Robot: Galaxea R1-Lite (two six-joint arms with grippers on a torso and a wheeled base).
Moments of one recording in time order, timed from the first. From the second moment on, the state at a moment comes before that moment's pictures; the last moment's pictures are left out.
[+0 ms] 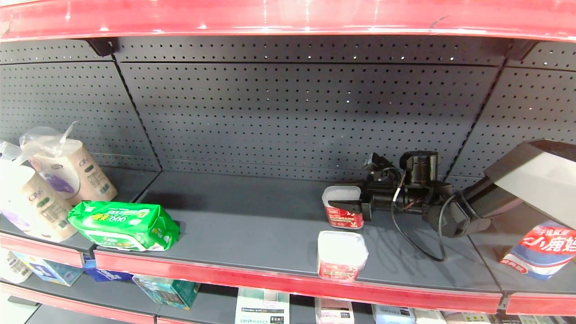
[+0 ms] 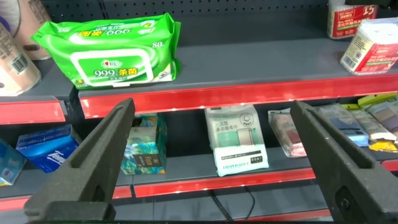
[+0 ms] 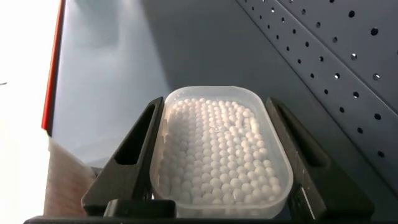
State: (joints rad) left arm -0.20 0.10 0.00 0.00 -0.03 0.01; right arm 0.25 2.22 -1.01 -0.83 0.83 -0.37
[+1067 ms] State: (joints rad) left arm -0.20 0.10 0.00 0.00 -0.03 0.01; right arm 0.21 2.22 -0.99 -0.83 0.92 -0.42
